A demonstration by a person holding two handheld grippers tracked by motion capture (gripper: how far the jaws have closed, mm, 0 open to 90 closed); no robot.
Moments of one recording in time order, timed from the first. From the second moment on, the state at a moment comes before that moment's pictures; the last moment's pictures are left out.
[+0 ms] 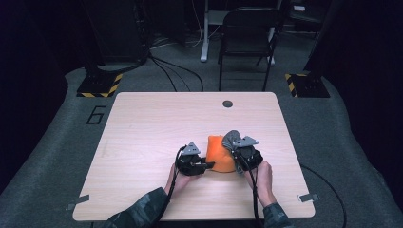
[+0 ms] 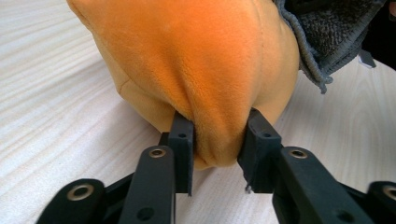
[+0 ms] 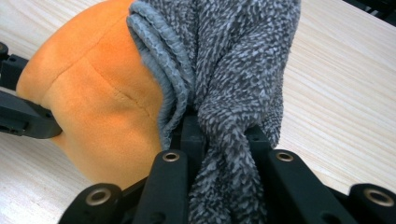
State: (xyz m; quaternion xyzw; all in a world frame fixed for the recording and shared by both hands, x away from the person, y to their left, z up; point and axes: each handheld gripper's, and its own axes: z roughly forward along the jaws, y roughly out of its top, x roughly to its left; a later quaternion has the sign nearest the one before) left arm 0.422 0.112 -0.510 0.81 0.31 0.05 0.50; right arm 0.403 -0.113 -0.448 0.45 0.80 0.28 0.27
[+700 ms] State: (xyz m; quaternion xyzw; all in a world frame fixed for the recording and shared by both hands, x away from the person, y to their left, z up) left arm 0.421 0.111 -0.504 0.86 0.18 0.17 0.44; right arm 0.413 -0.121 -0.452 0.45 0.81 0.29 0.25
